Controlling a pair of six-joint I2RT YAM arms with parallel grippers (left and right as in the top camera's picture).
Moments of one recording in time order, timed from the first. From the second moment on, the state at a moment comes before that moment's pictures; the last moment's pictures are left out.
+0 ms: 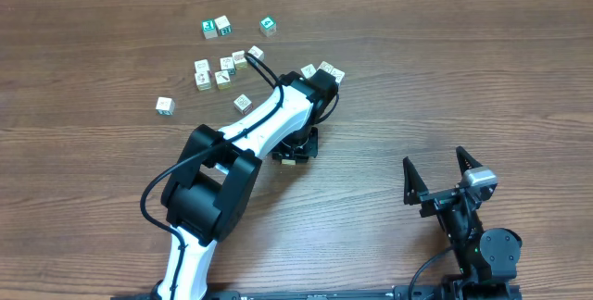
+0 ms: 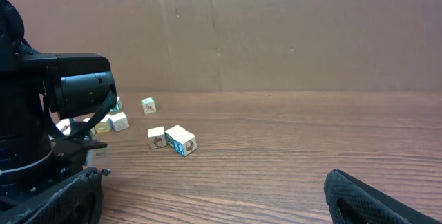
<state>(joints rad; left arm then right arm) -0.61 2.16 1.58 -1.14 -0.06 -0.58 0.03 0.01 0.02 -0.02 -0.21 0.10</state>
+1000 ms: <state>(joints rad) -0.37 2.06 1.88 -1.16 -0.05 -0.63 0.03 0.01 0.02 -0.02 -0.21 0.10</state>
